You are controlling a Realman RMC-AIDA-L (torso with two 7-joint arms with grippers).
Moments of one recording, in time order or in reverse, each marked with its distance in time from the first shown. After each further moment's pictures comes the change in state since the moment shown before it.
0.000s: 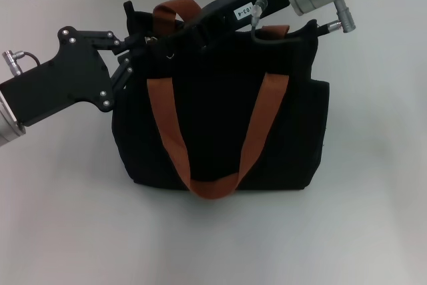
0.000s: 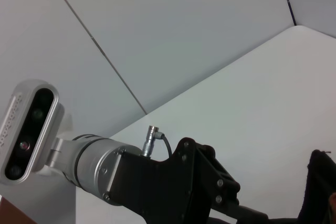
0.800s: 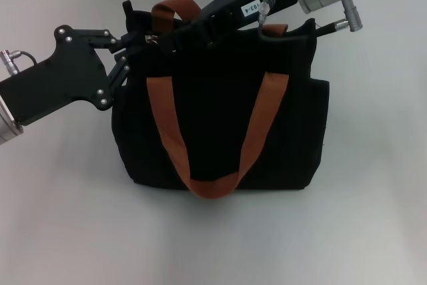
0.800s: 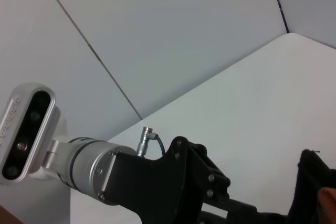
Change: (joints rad) left arm 0.002 0.001 -0.012 -0.003 0.000 -0.001 0.000; right arm -0.032 0.000 0.001 -0.042 0.003 -0.002 0.005
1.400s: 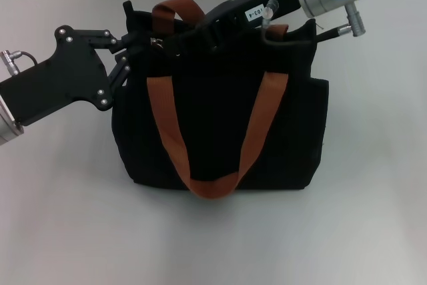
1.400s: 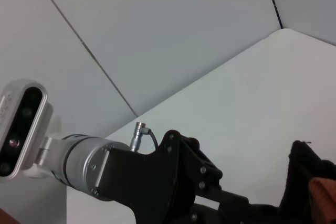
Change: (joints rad) left arm 0.000 -0.001 0.000 -0.001 0.000 0.001 0.000; right arm -0.014 0.001 -0.001 -0.001 -0.007 0.004 0.005
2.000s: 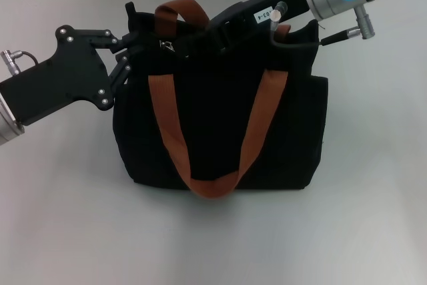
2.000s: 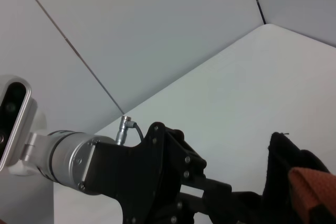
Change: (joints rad) left arm -0.002 -0.001 0.000 -0.002 0.000 -0.003 0.000; right arm -0.045 0.002 -0.027 -0.075 -0.016 0.003 0.051
